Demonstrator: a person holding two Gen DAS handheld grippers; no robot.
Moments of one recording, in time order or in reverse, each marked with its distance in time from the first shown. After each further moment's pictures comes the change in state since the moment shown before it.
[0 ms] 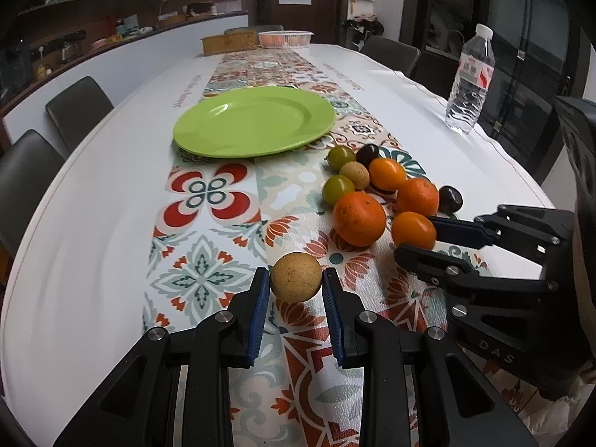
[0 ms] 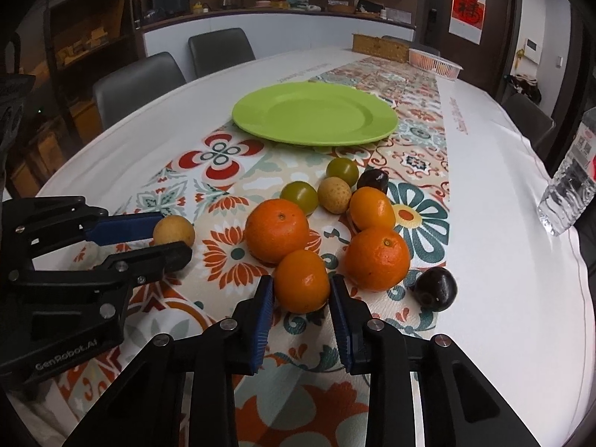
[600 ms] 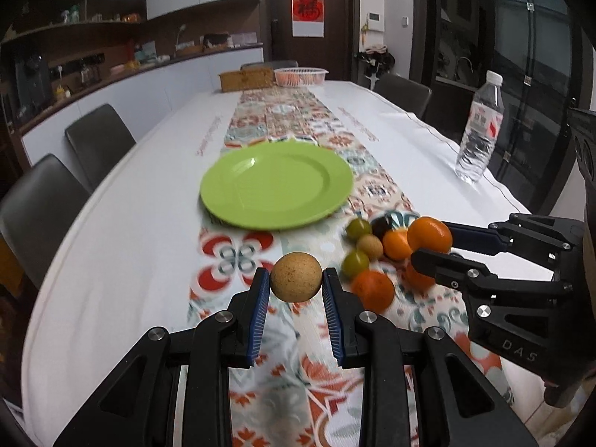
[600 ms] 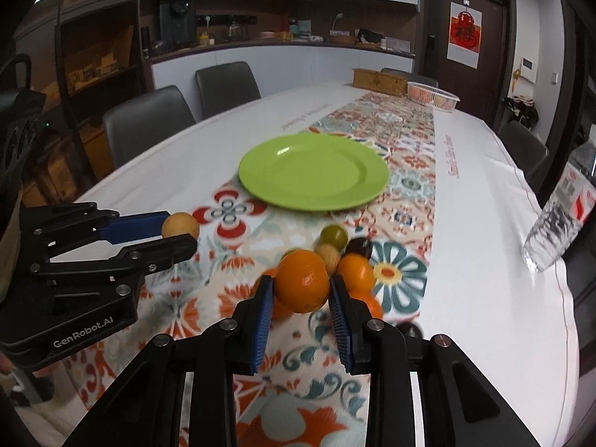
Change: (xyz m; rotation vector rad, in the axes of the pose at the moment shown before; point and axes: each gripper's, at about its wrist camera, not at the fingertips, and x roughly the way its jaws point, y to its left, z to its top) left arm -0.028 0.011 0.044 -0.010 -0.134 0.058; right arm -0.033 -0.012 0.042 -0.007 -0.120 0.018
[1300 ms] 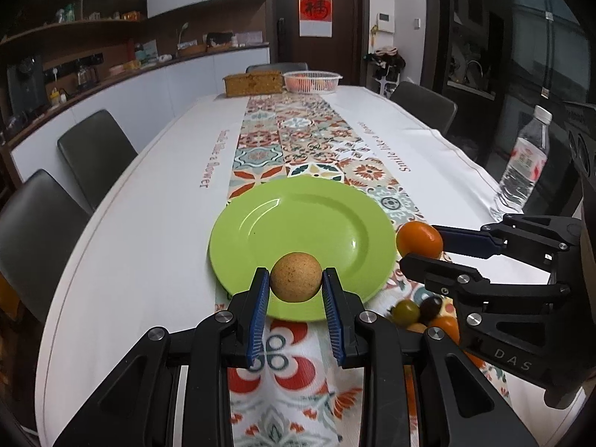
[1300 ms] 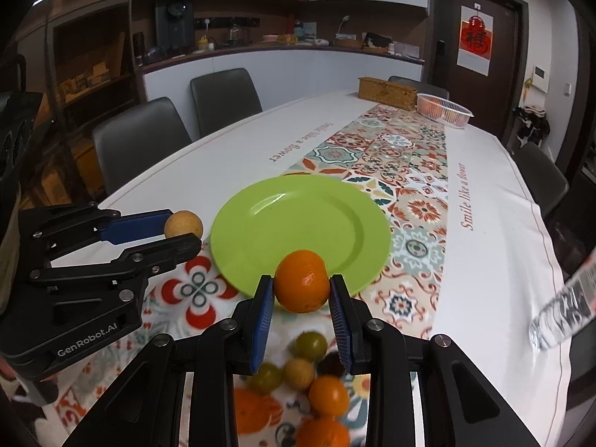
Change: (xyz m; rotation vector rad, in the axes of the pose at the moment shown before) left arm 0.067 0.035 0.079 -0.018 0.028 -0.001; right arm 0.066 -0.025 0.087 -0.021 0.023 0.037
